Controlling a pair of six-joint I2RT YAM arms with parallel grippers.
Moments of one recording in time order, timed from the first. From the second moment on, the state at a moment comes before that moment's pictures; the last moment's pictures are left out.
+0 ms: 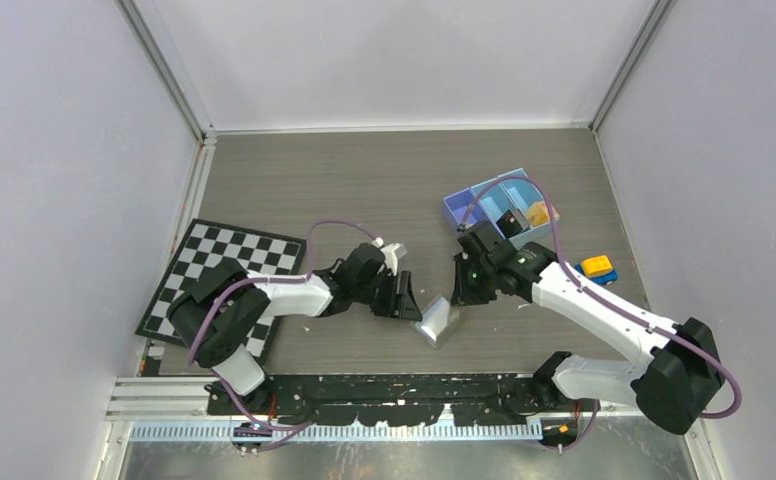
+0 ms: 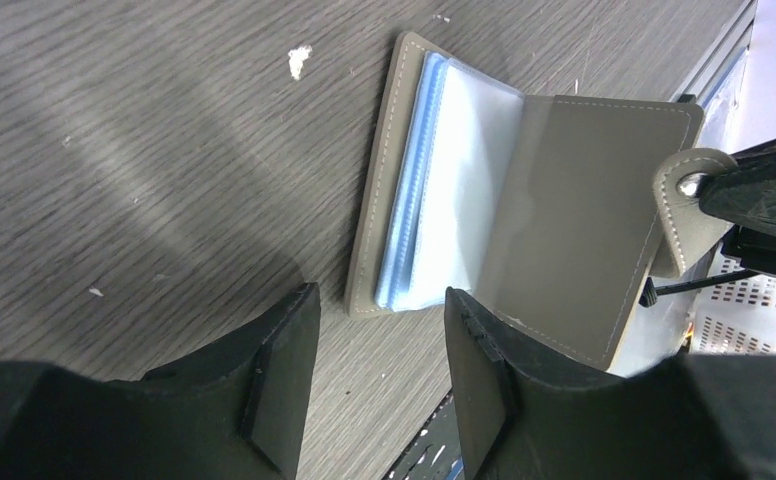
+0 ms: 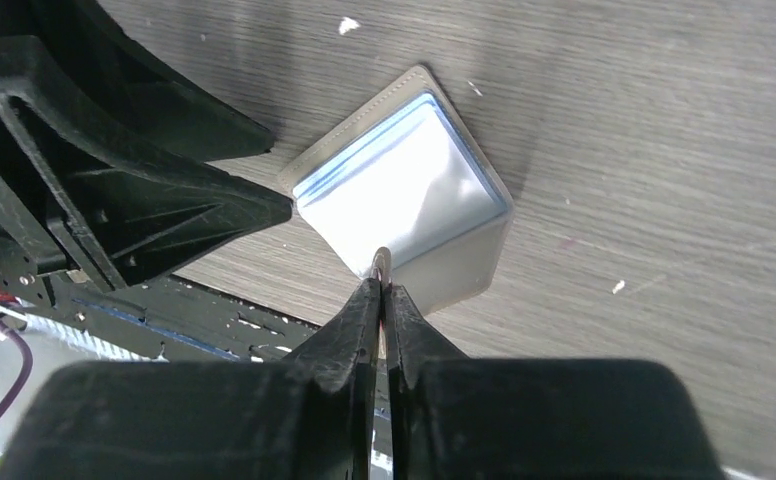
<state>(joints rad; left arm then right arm) -0.83 1.62 0.67 0.21 0.41 -0.73 0.70 1.18 0.86 -0.73 -0.07 0.62</state>
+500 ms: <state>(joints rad) -1.00 1.54 0.73 0.26 0.39 -0.57 0.70 1.11 0.88 -0.91 0.03 0.74</state>
